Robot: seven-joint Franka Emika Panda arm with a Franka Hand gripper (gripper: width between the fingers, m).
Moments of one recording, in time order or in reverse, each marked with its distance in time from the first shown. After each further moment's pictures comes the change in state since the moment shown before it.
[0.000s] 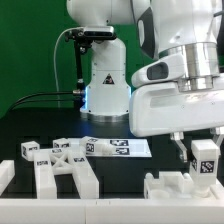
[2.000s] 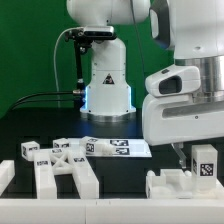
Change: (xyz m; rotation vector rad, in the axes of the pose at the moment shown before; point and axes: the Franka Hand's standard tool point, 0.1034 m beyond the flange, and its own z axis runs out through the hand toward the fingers) arm -0.001 -0.014 0.008 0.031 -0.255 0.146
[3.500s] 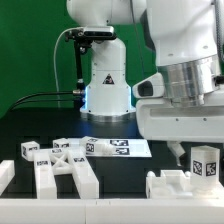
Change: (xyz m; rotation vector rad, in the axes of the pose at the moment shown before) arm 0.003 0.014 0.001 0.090 0.009 0.654
